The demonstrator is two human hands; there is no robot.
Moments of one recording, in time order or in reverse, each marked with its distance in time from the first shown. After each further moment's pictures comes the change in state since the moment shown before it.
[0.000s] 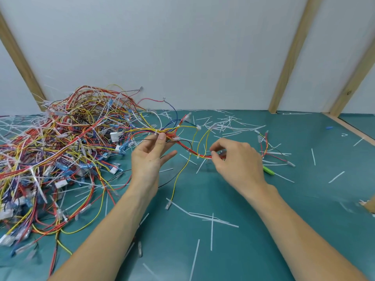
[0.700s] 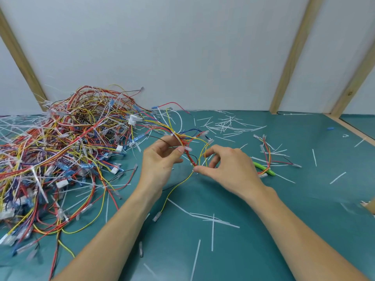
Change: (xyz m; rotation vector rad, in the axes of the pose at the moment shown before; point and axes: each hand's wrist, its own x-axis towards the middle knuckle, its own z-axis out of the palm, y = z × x) left_hand -0.006 -0.006 0.003 0.289 -0.190 0.095; right_hand -0.001 0.003 0.011 0.089 -0.186 -0.056
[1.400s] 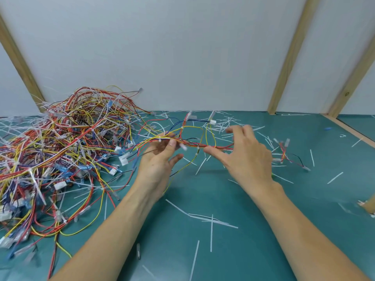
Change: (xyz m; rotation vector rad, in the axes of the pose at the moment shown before) left_hand 0.004 0.004 0.006 -0.401 0.020 -0.130; right_hand 0.004 -0.001 -0.024 -0.217 0.293 0.098
